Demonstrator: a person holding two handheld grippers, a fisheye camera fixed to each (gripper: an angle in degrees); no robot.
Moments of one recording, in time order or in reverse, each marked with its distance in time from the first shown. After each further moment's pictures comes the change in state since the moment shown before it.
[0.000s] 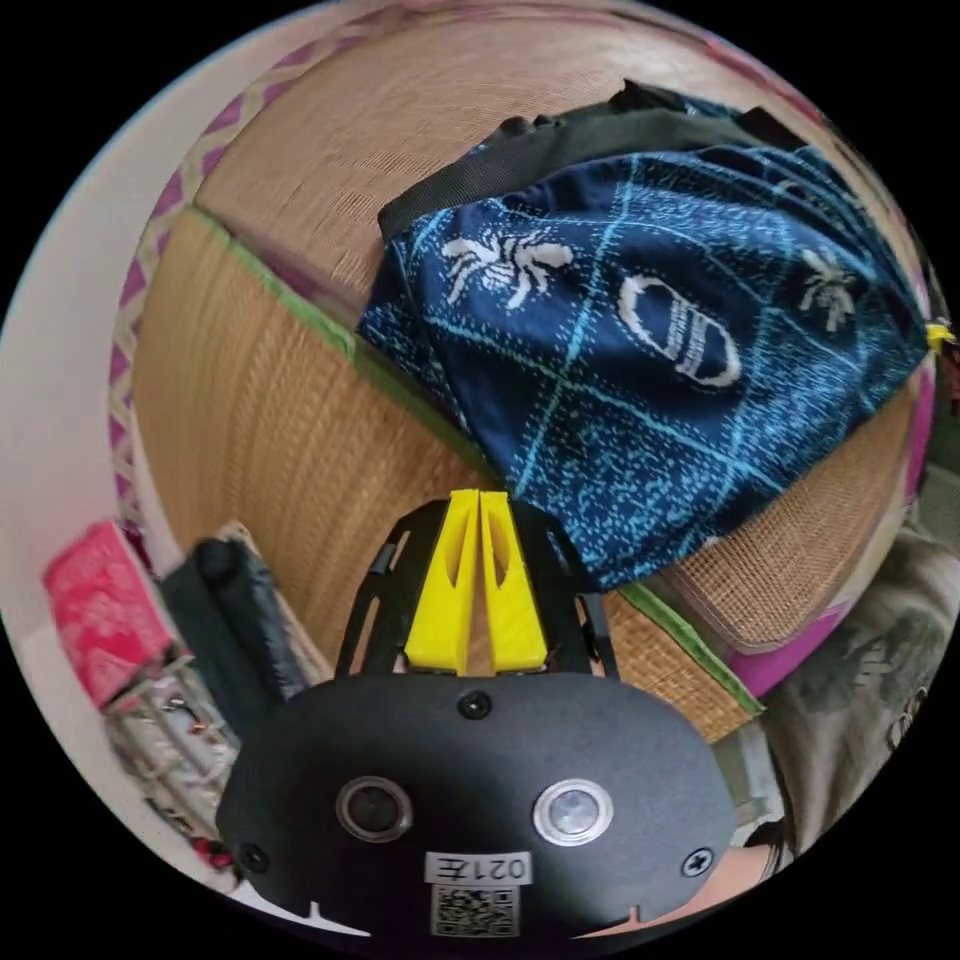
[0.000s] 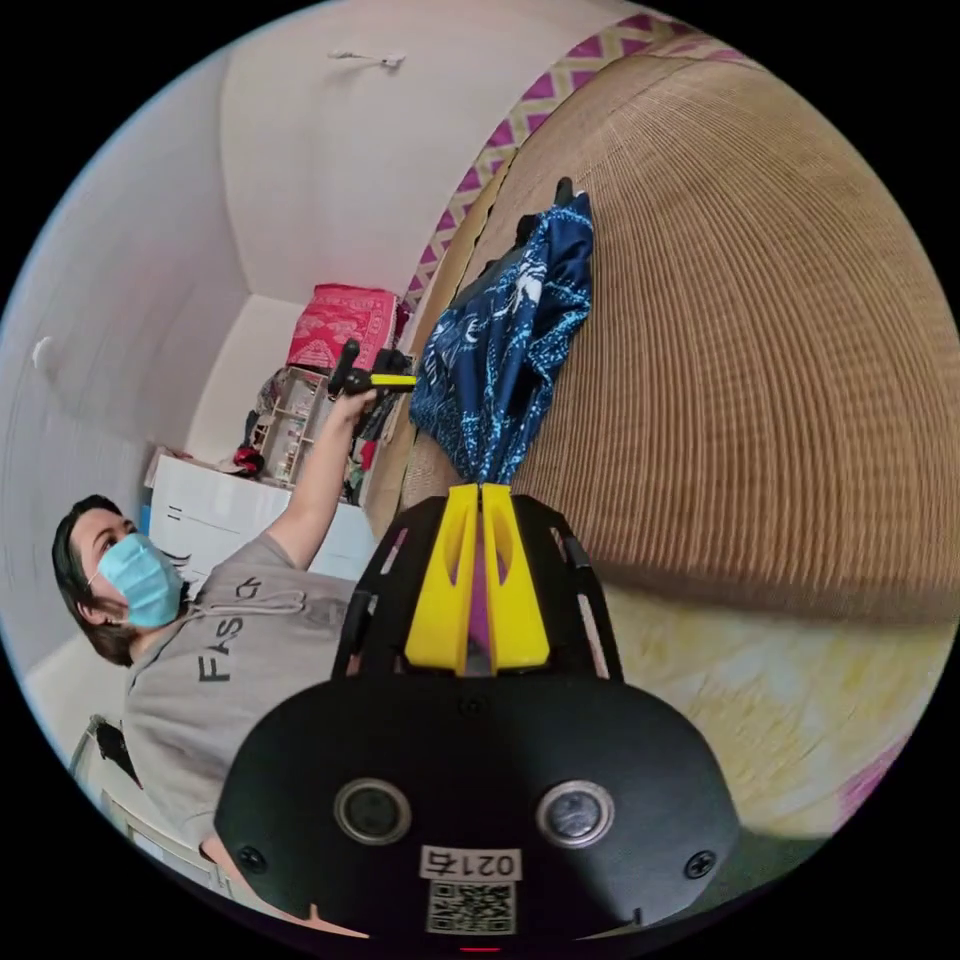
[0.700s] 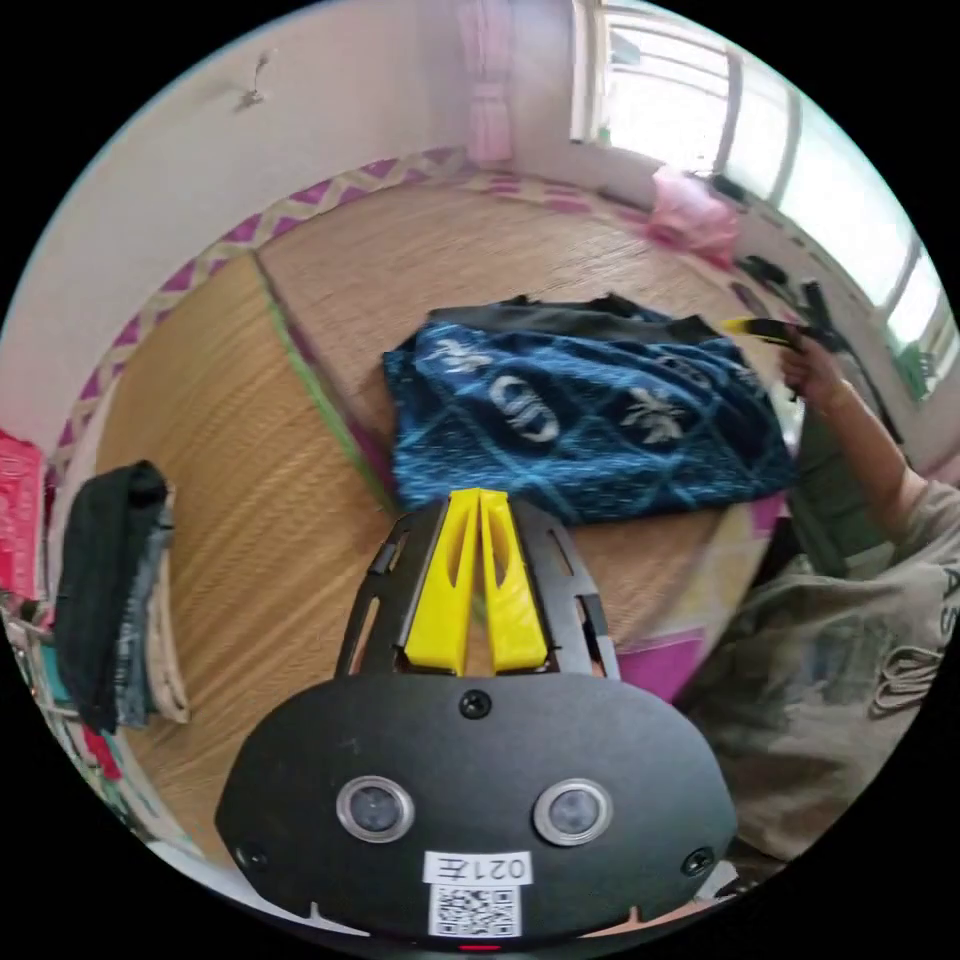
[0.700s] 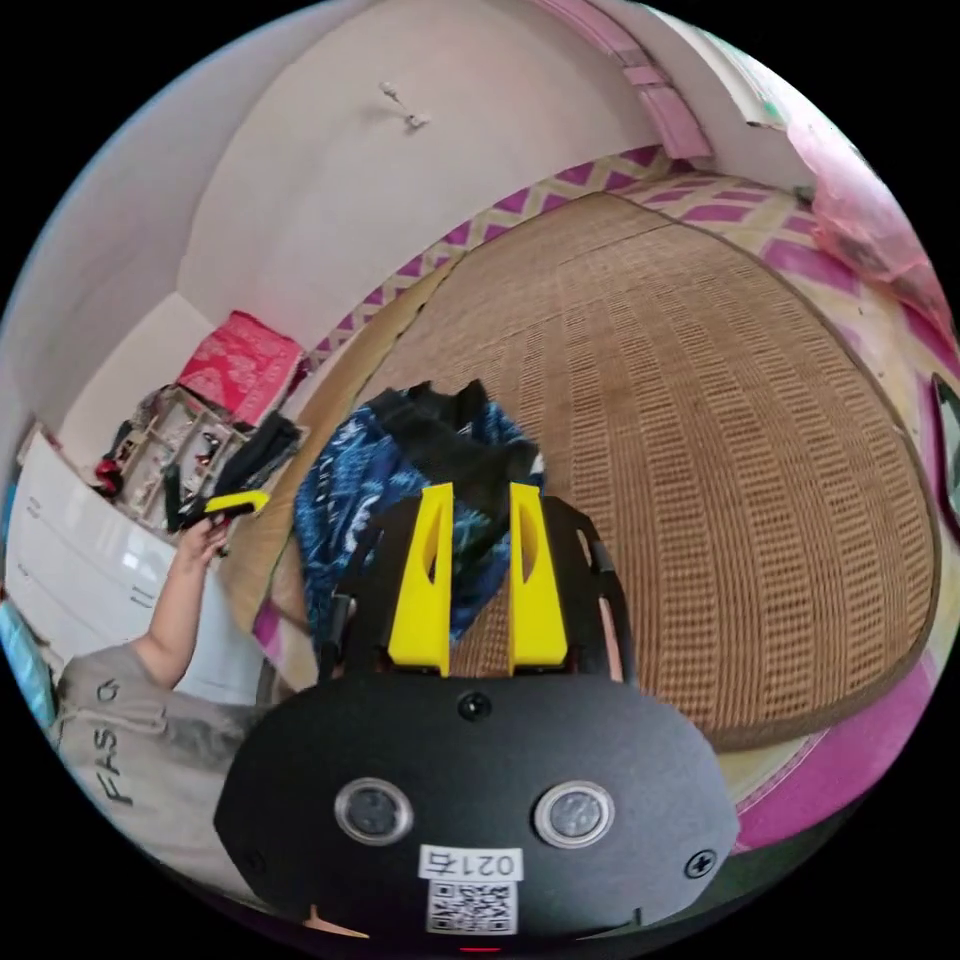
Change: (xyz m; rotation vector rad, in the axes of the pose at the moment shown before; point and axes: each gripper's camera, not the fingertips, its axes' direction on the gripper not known) left arm 0.050 0.291 -0.112 0.578 0.323 -0.237; right arm -0.031 -0.069 -0.050 0.276 0.482 -0.134
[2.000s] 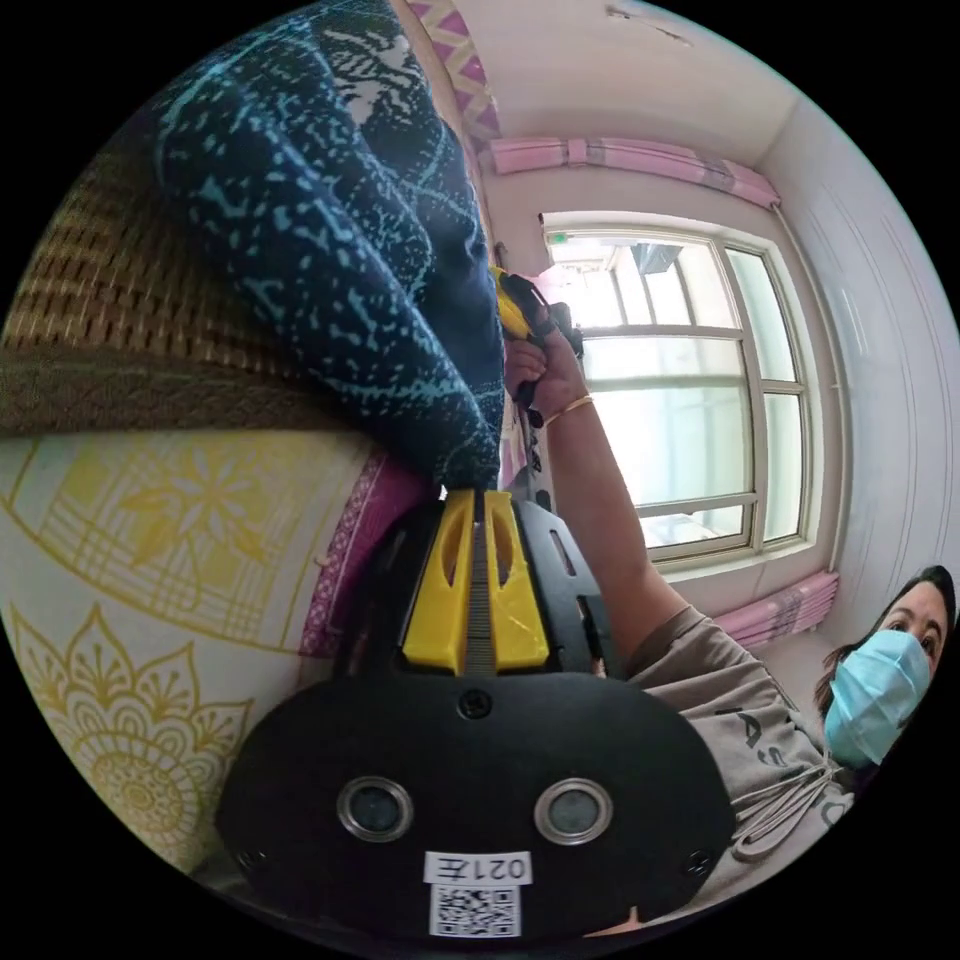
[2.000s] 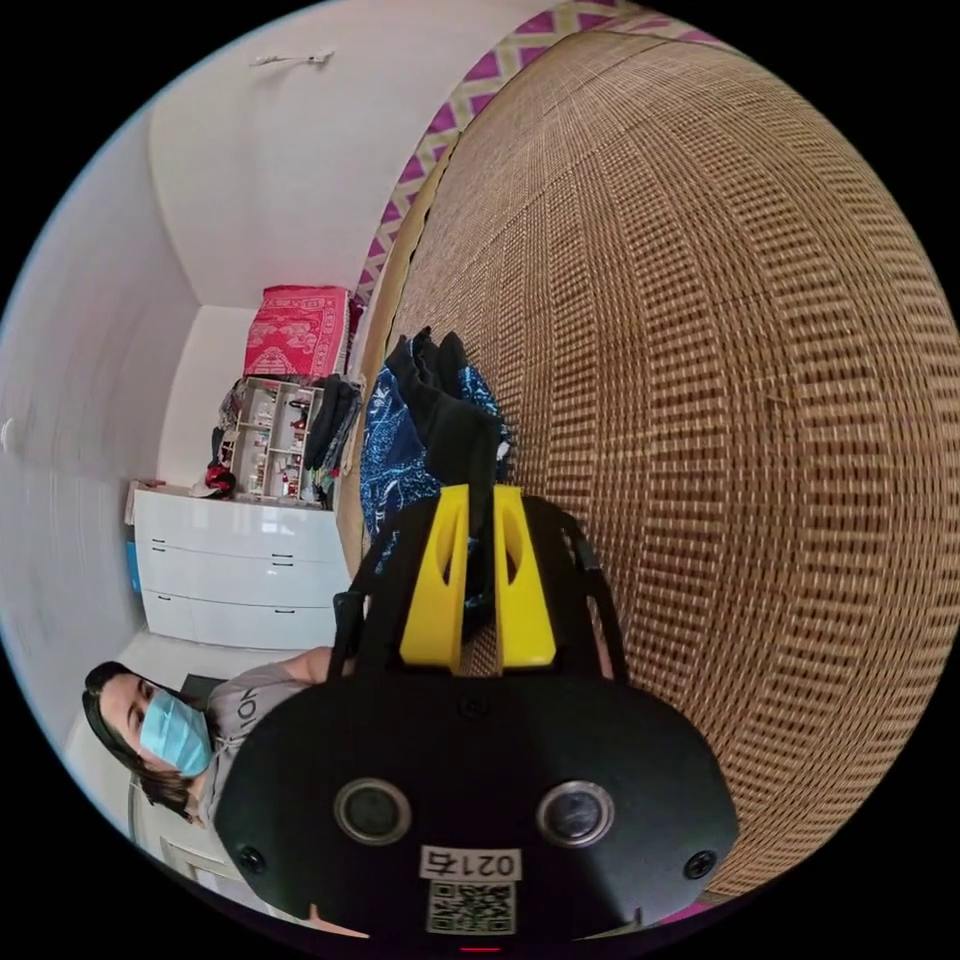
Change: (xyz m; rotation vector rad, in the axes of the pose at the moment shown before) left arm 0.120 0.321 0.392 0.176 1.144 -0.654; right arm 0.131 -0.058 0.186 -0.402 -0.399 0.173
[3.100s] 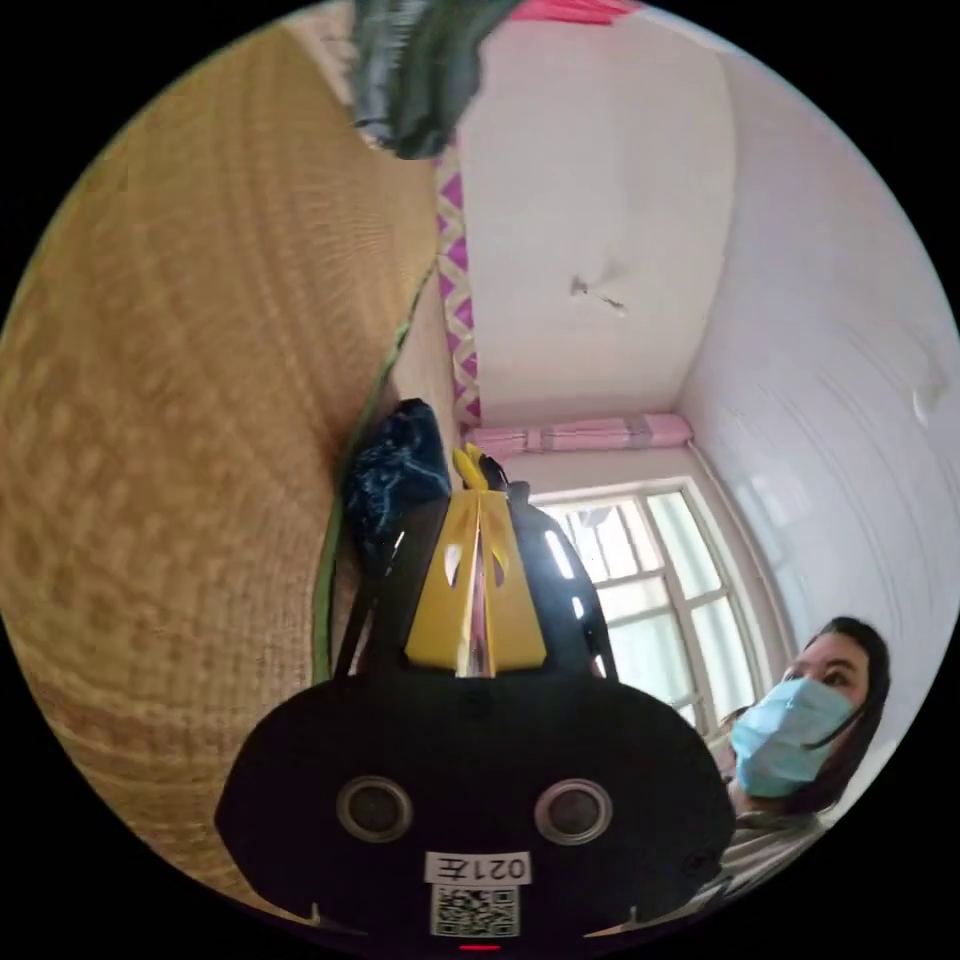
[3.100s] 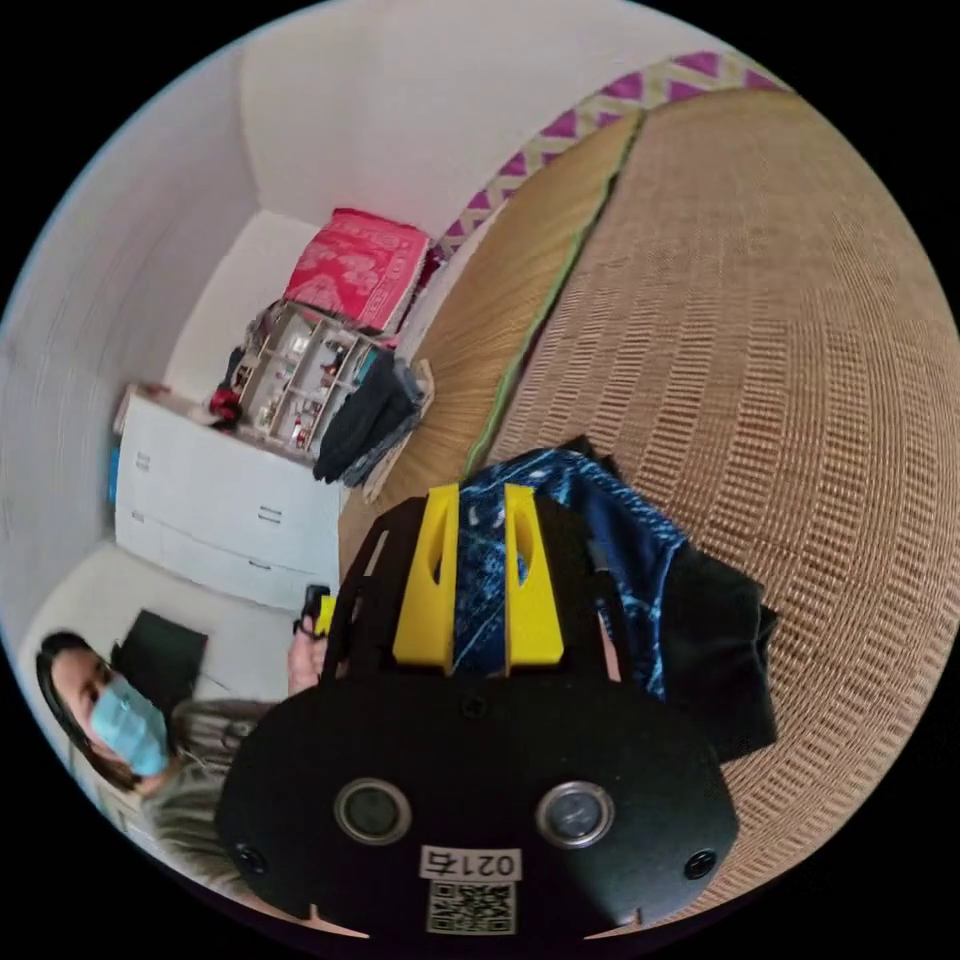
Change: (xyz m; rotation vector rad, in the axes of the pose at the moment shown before) left arm -0.156 0.027 -0.403 0.745 0.087 -0.020; right arm -0.299 -0.244 0.362 -0.092 -0.010 -0.344
